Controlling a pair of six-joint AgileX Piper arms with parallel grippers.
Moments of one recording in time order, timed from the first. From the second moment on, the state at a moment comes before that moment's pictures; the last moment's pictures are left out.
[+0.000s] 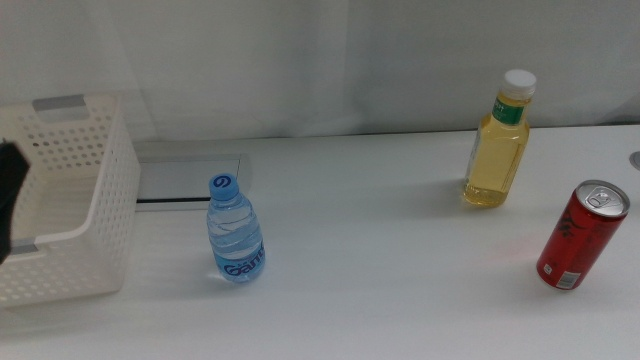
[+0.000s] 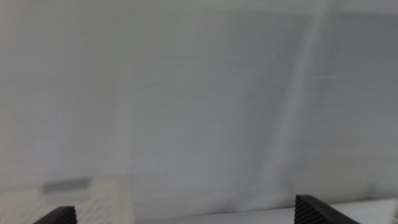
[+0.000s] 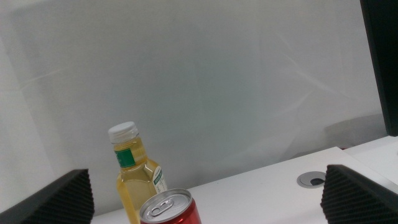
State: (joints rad) left arm -0.07 0.46 -0.53 -0.08 0.24 -0.02; right arm 0.01 0.00 0.00 0.55 -0.02 -0.31
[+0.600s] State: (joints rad) left arm -0.29 0.78 -0.42 -0.08 -0.05 0.10; right arm 0.01 0.00 0.00 0.55 -0.02 -0.31
